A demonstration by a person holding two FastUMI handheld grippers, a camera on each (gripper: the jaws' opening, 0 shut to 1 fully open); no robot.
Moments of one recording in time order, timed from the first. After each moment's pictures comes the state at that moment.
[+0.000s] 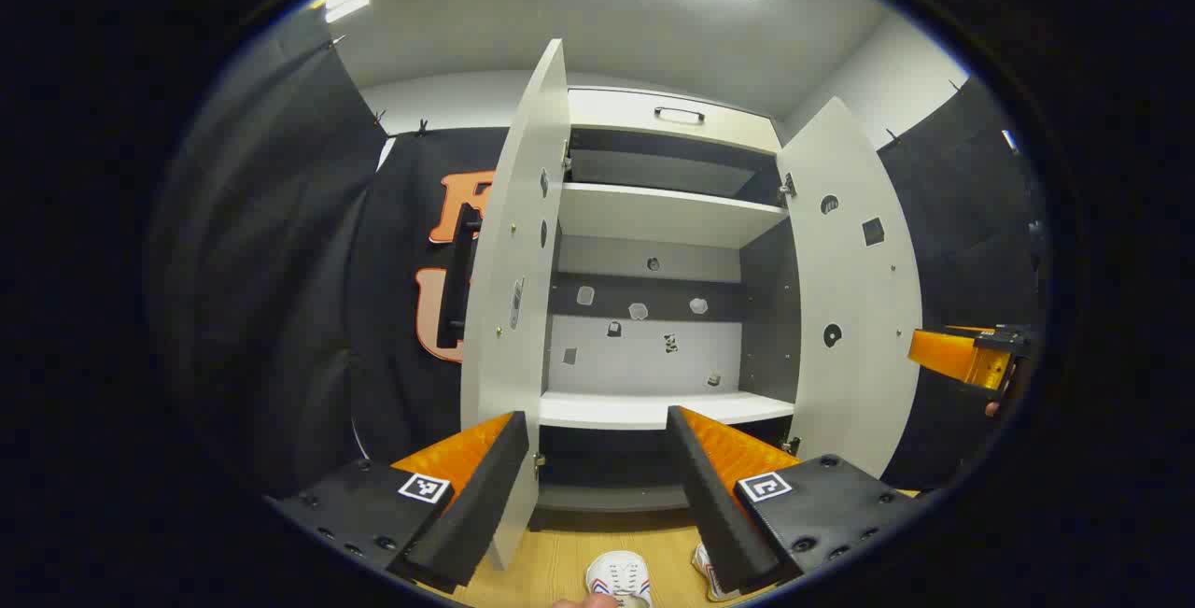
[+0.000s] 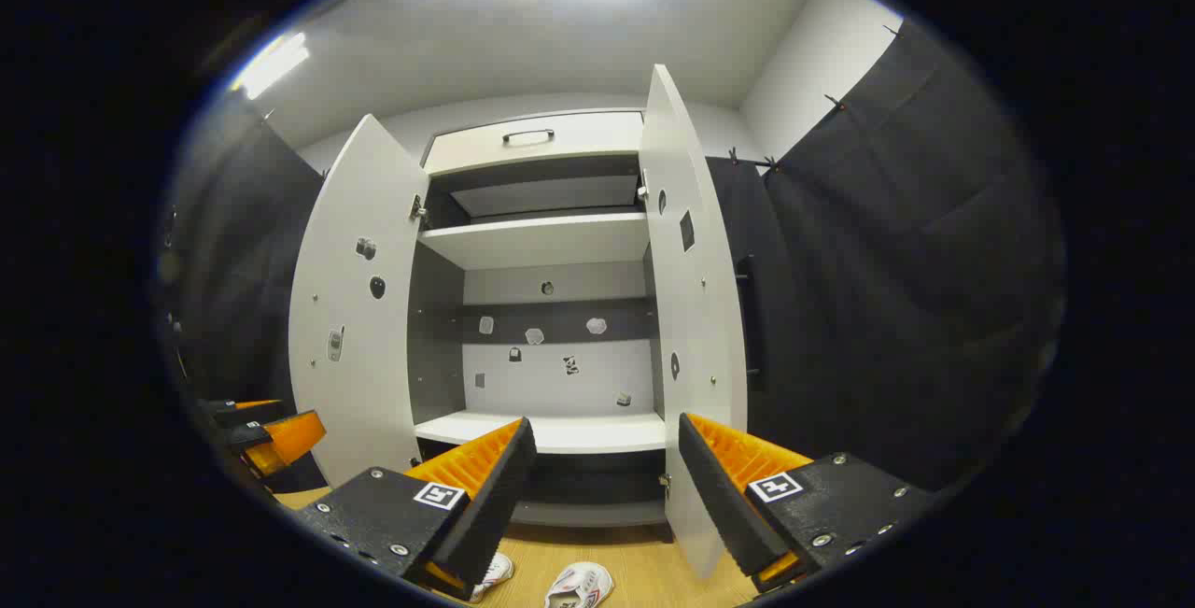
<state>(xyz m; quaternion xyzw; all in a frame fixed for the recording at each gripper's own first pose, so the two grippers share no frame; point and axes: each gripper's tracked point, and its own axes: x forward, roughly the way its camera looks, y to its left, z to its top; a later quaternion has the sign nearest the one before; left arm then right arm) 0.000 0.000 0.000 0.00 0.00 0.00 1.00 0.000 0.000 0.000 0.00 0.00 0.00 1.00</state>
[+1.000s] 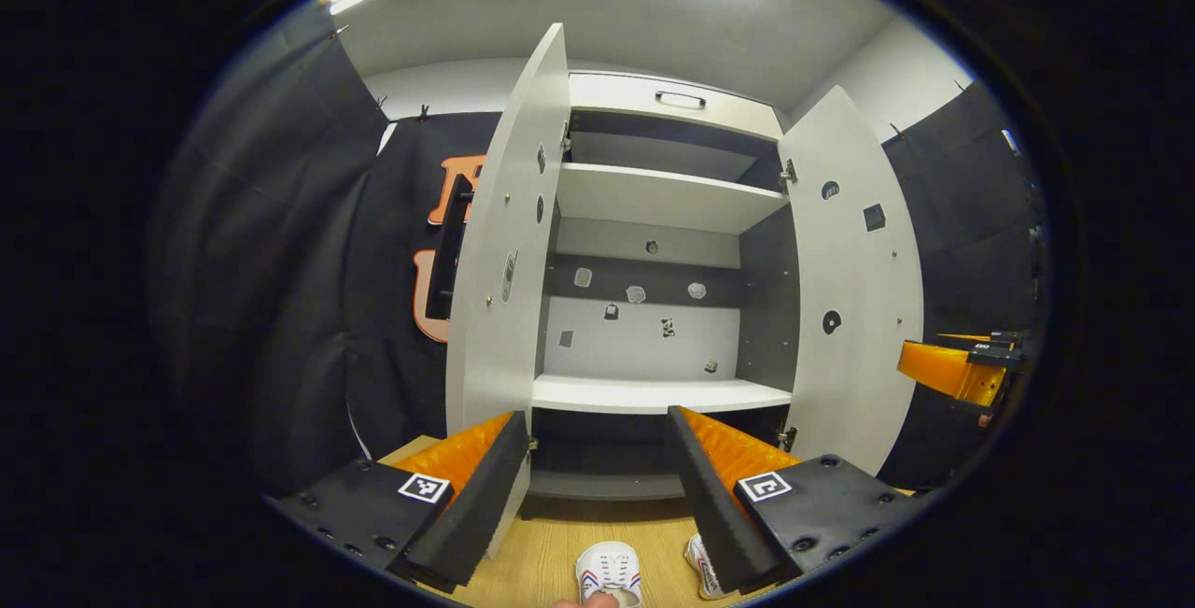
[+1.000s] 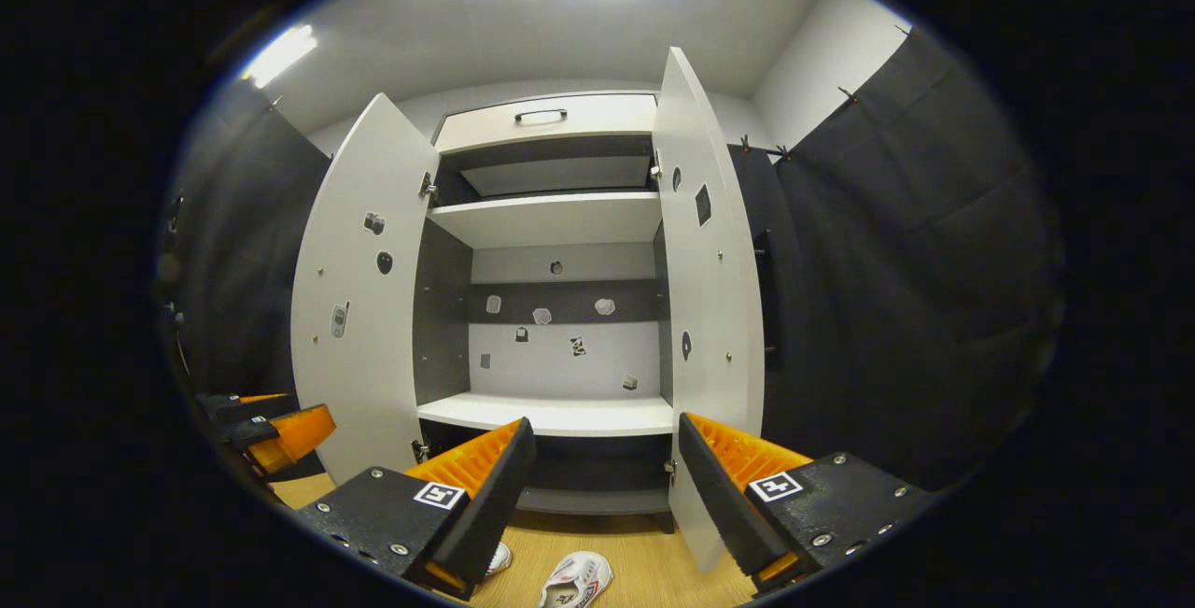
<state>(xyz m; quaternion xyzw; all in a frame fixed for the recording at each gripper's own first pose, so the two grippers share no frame) 0.004 -0.002 -0.016 0.00 0.02 0.01 1.00 0.004 0.008 -0.014 -0.01 0.02 0.01 1.00</state>
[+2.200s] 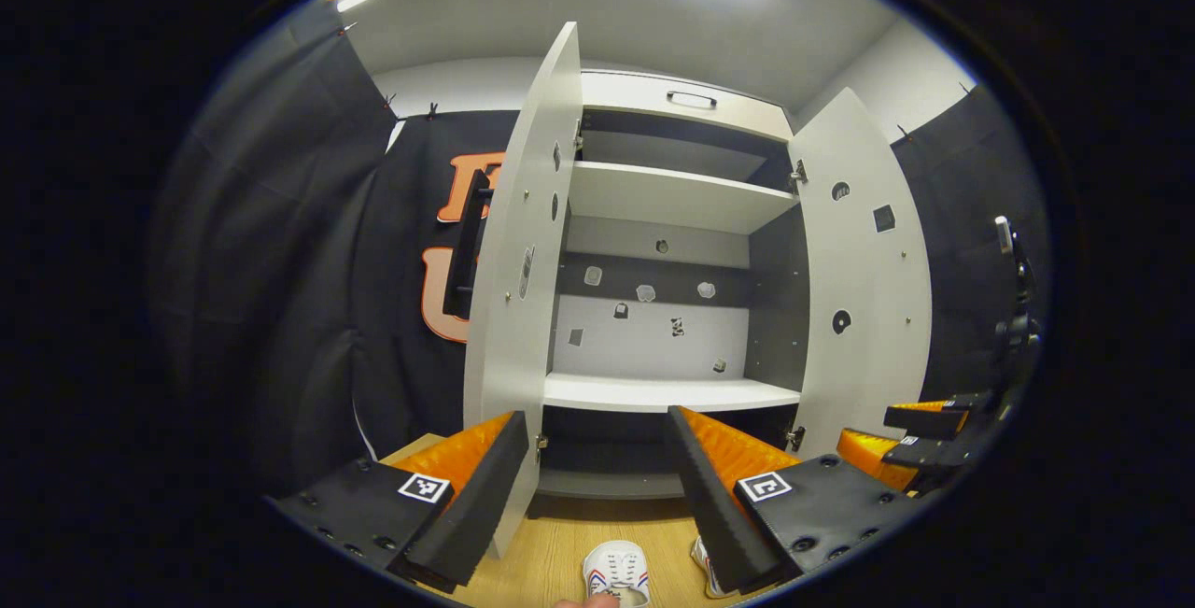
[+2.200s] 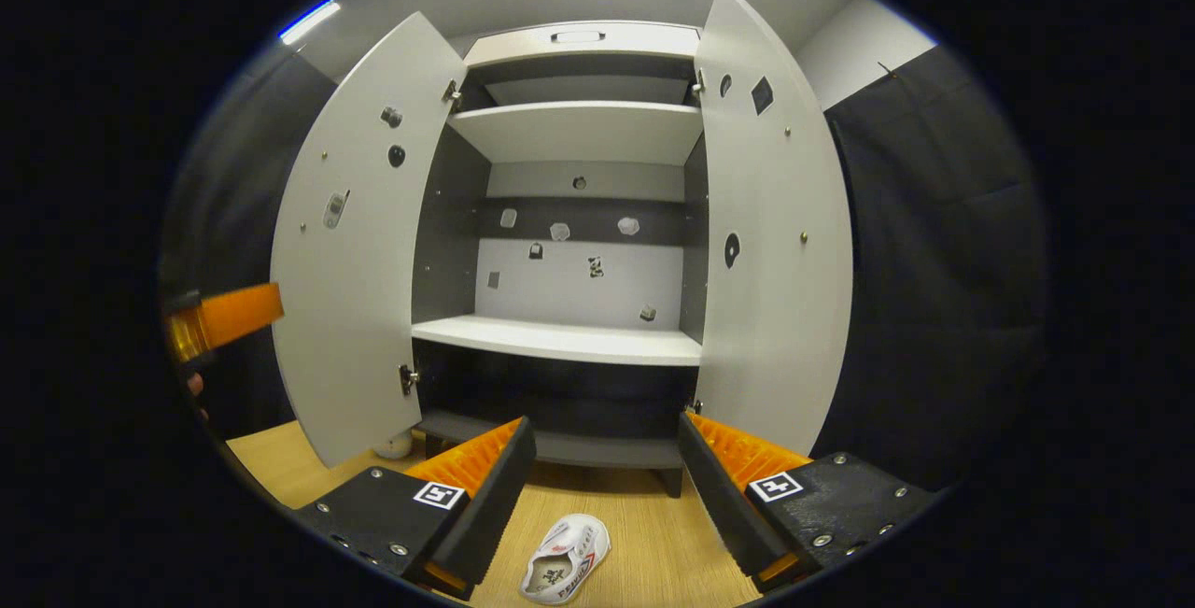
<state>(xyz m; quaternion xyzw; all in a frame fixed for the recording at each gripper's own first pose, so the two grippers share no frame) 0.002 0.012 -0.017 -0.01 0.02 0.02 1.00 0.032 0.031 -0.153 -0.06 0.13 0.03 0.99</state>
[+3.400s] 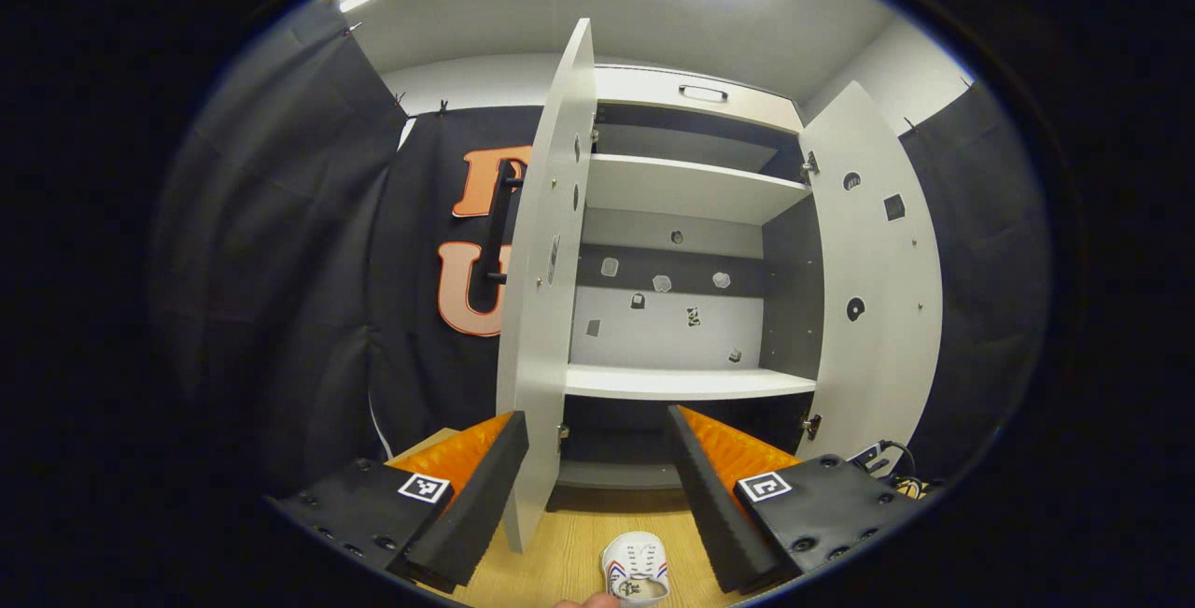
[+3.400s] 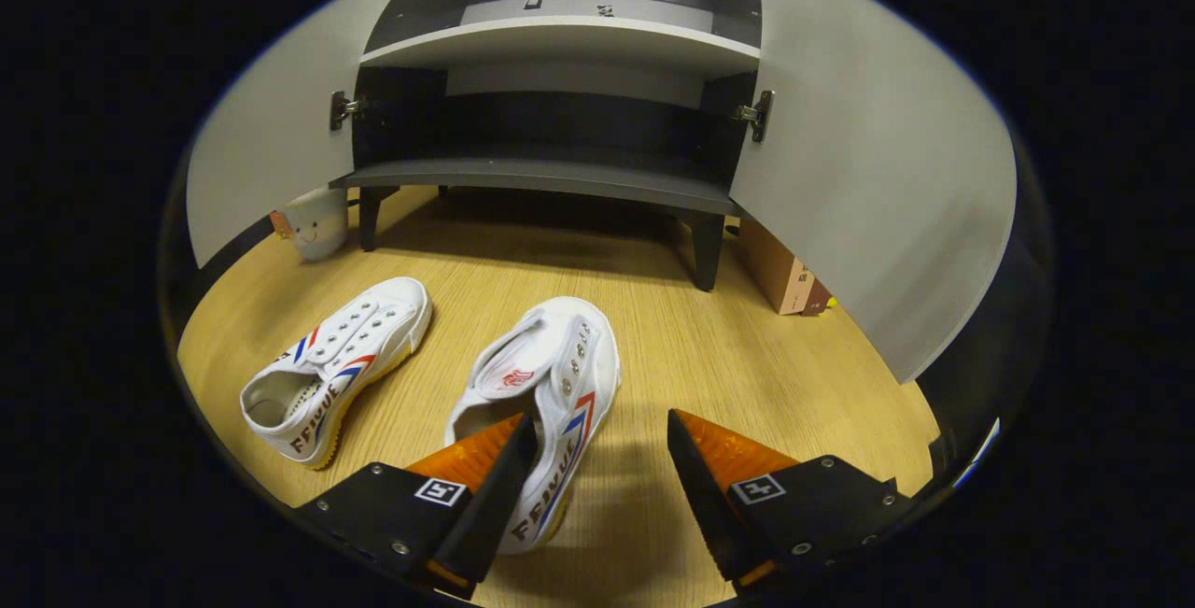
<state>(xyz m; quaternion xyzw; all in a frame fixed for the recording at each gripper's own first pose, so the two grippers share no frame) -0.009 0.032 -0.028 0.00 0.03 0.04 1.00 0.002 0.000 -0.432 -0.09 0.42 -0.01 0.90</state>
